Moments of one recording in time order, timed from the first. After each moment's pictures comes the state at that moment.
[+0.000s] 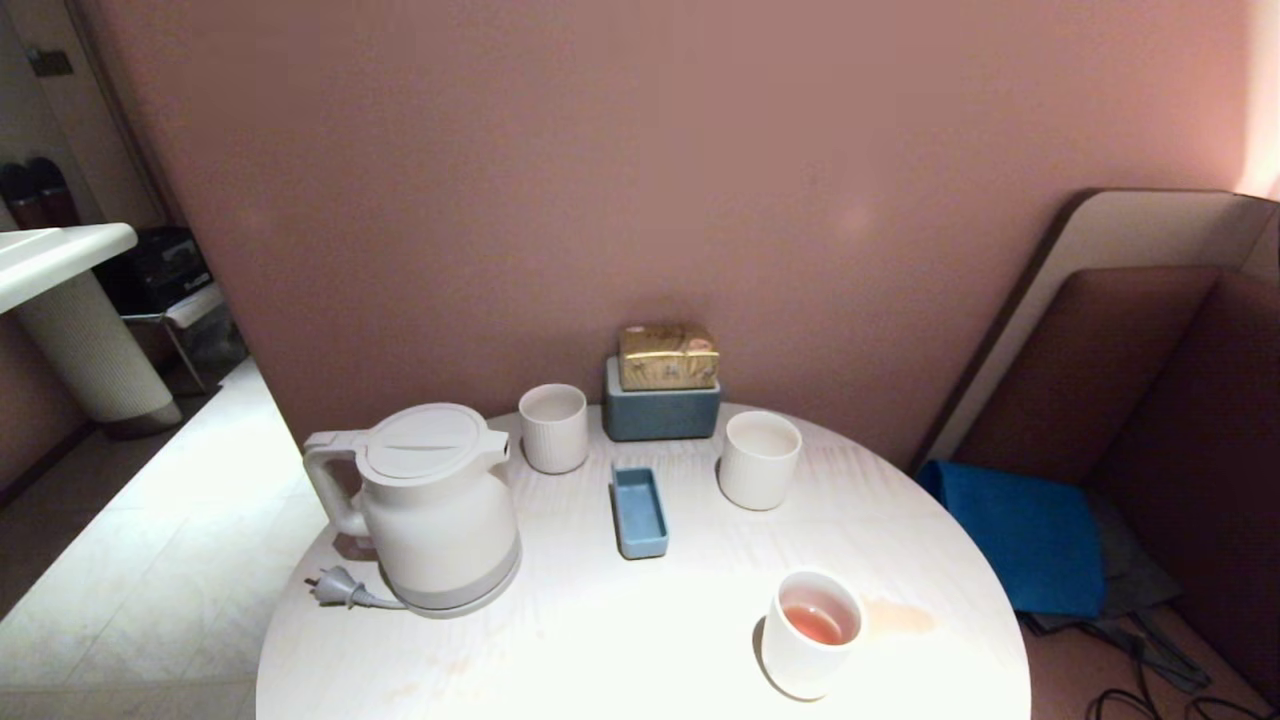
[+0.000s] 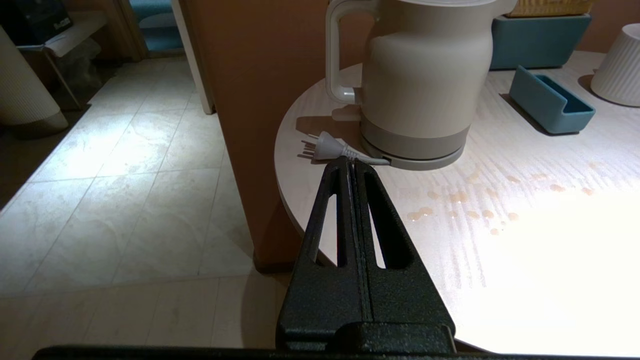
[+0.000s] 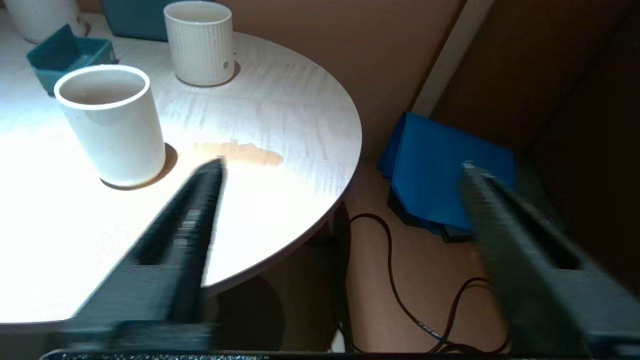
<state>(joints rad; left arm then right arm) 0.00 0.00 0.00 -0.03 0.00 0.00 0.00 0.00 0.00 0.02 0.01 -0.08</state>
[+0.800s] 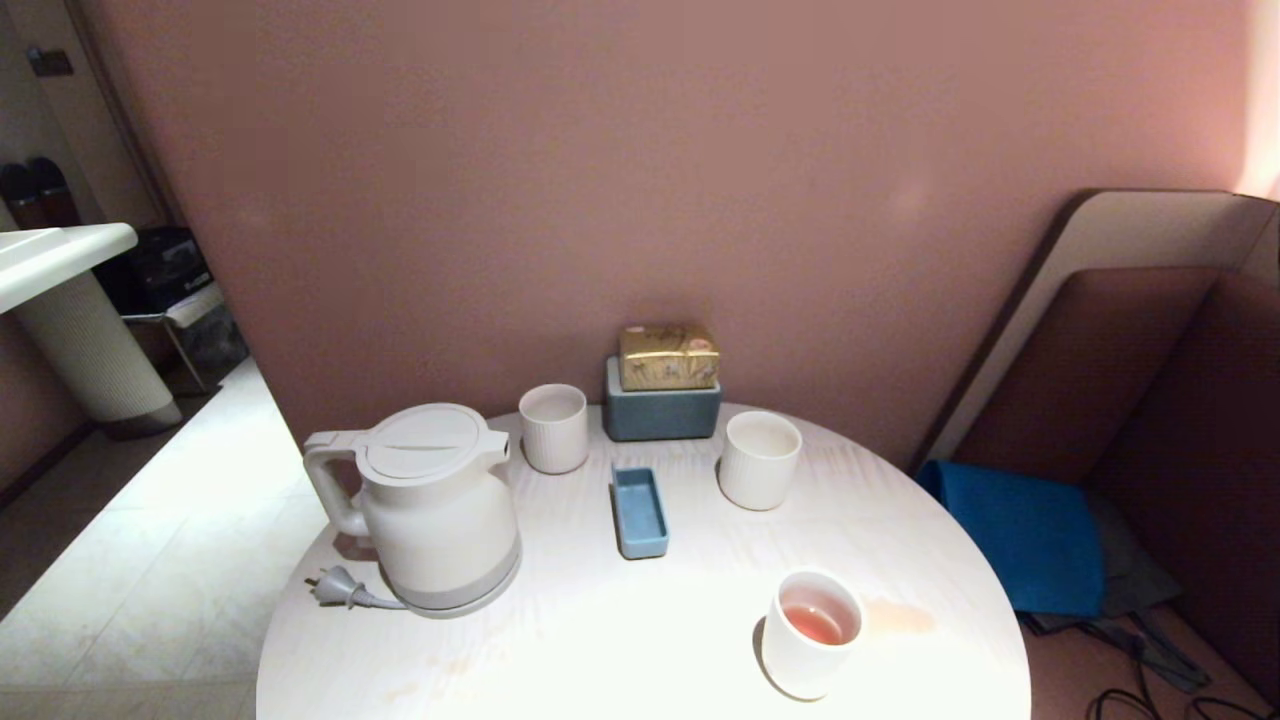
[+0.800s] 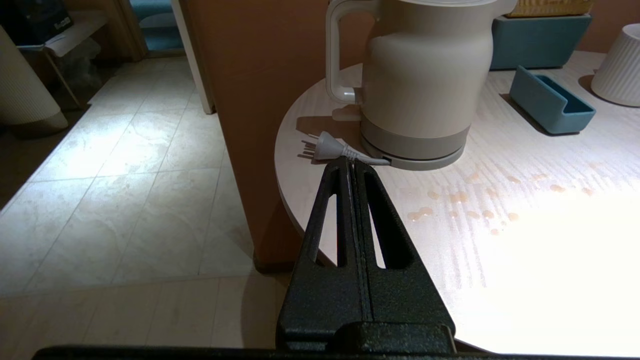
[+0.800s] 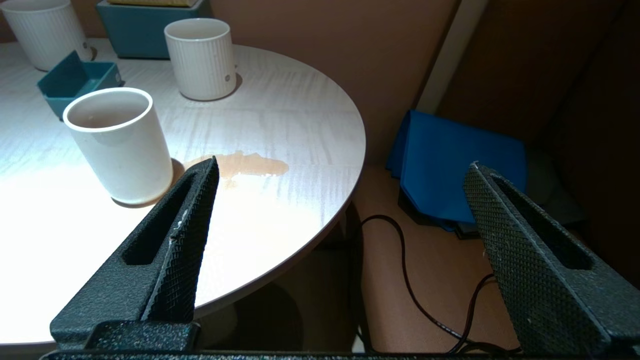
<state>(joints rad) 0.00 0.00 0.00 -0.03 0.00 0.00 0.00 0.00 0.00 0.00 0.00 -0.01</state>
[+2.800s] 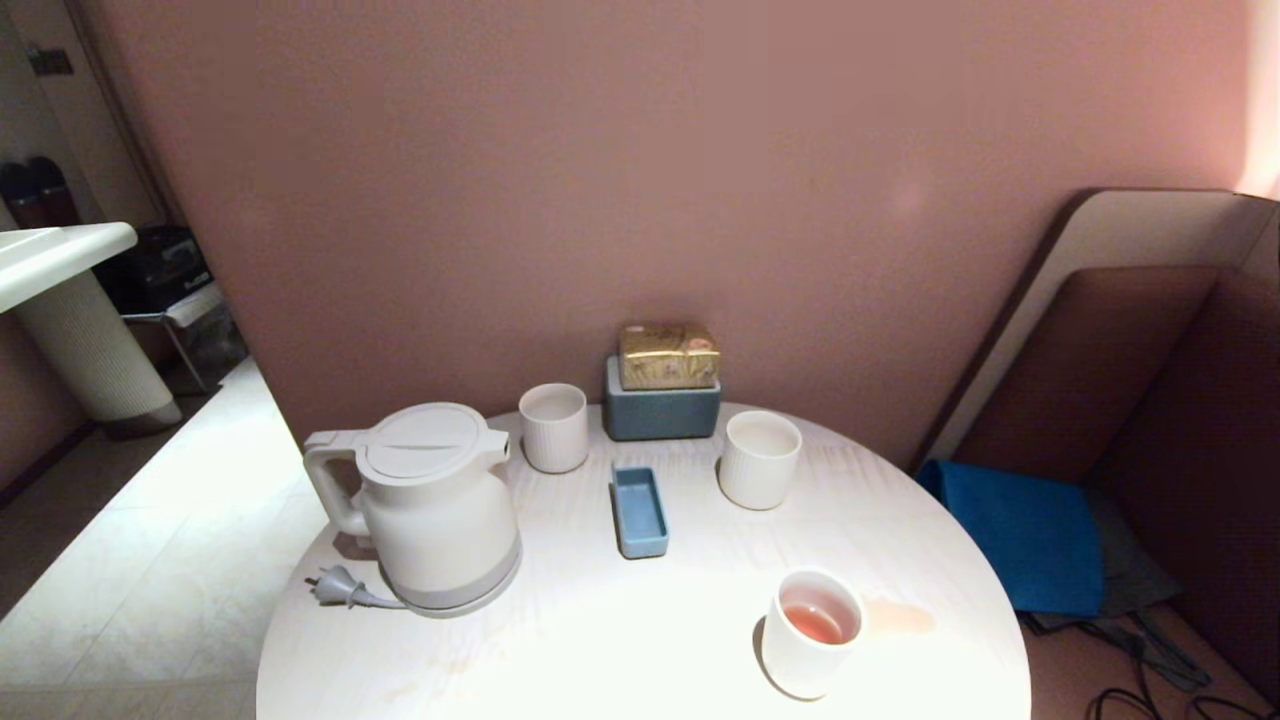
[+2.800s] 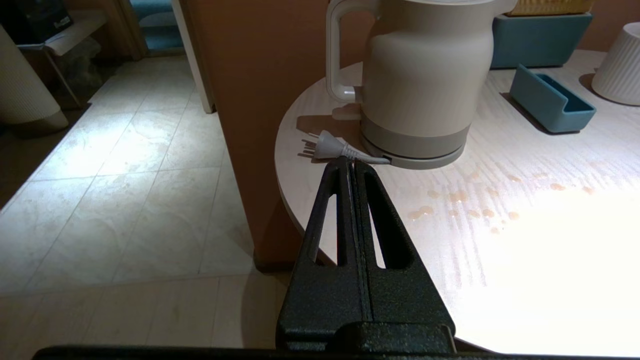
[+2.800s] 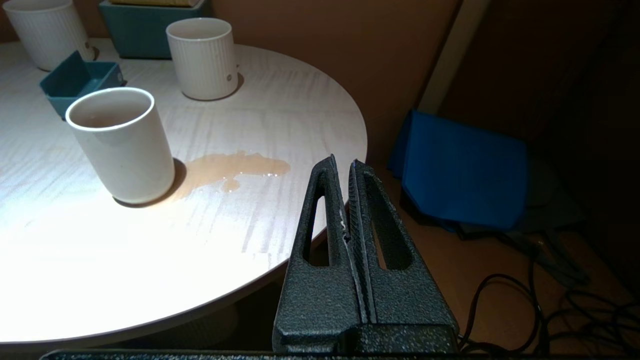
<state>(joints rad) 0.00 0.00 0.00 -0.03 0.00 0.00 0.00 0.00 0.00 0.00 0.00 -0.01</state>
